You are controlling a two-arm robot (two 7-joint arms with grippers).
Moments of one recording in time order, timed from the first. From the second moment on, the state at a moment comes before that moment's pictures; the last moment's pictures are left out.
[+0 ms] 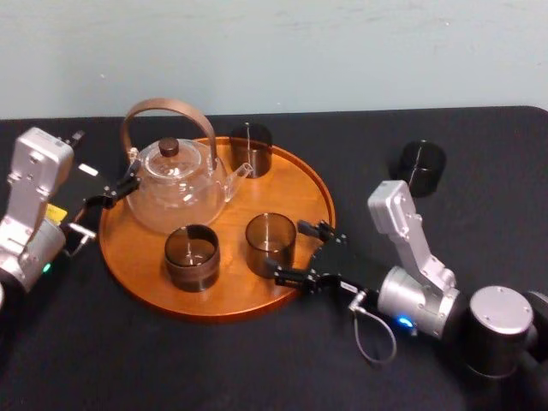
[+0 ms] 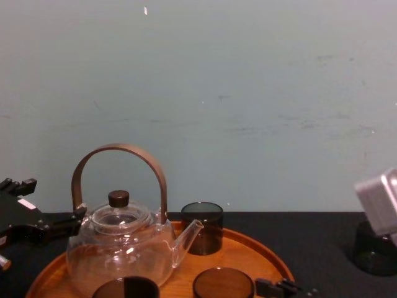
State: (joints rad) left arm -0.20 0.60 0.45 -1.41 -0.25 -0.12 0.03; right arm 0.21 0.34 -0.49 -1.29 0.34 -0.07 0.55
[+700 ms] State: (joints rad) left arm -0.20 0.60 0.45 -1.41 -0.25 -0.12 0.03; right arm 0.01 0.49 -0.35 -1.49 0.38 -0.09 0.47
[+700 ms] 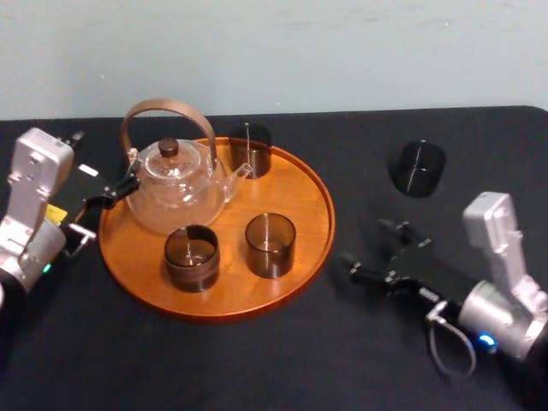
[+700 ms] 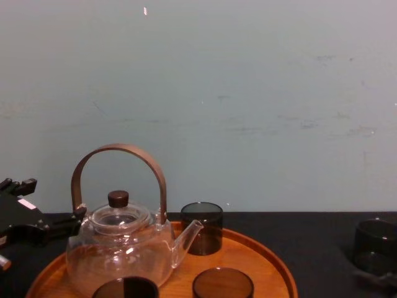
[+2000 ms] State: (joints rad) left arm -0.20 0.60 0.45 -1.41 -0.25 -0.12 0.03; right arm 0.22 0.44 -0.19 -1.19 0.42 -0.02 0.41
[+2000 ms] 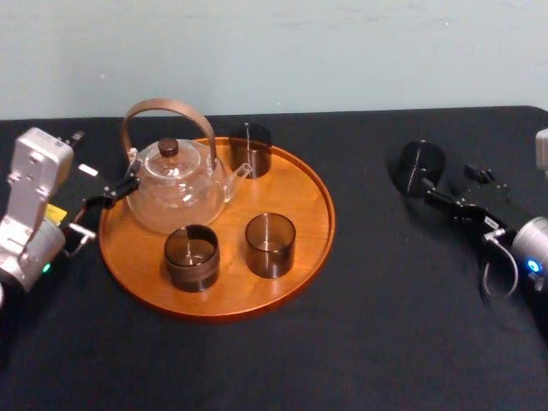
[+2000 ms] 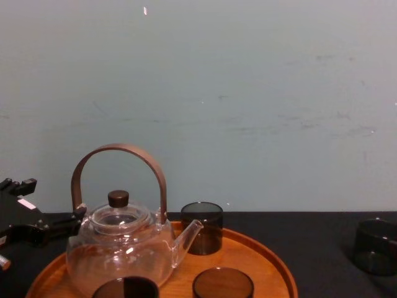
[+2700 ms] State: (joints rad) left arm -0.20 0.60 0.45 -1.41 -0.25 -0.12 0.03; right arm 0.42 0.36 -0.24 -0.91 0.35 -0.04 0.44
